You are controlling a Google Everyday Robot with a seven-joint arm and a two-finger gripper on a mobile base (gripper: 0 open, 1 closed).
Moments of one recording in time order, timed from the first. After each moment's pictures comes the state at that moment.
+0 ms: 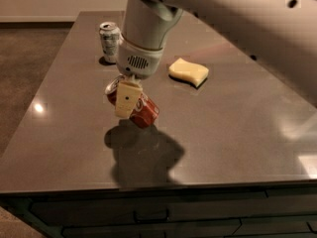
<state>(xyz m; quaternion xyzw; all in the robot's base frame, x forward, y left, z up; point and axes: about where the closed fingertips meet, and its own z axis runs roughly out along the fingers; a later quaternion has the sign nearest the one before) 0.488 0.068 0.906 -0.69 0.70 0.12 0.11</state>
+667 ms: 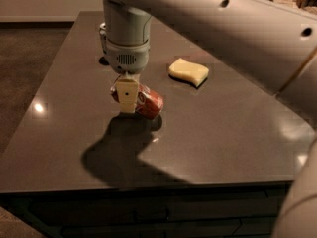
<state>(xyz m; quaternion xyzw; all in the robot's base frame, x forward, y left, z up) 0.520 0.061 0.888 -0.71 0.71 0.03 0.03</state>
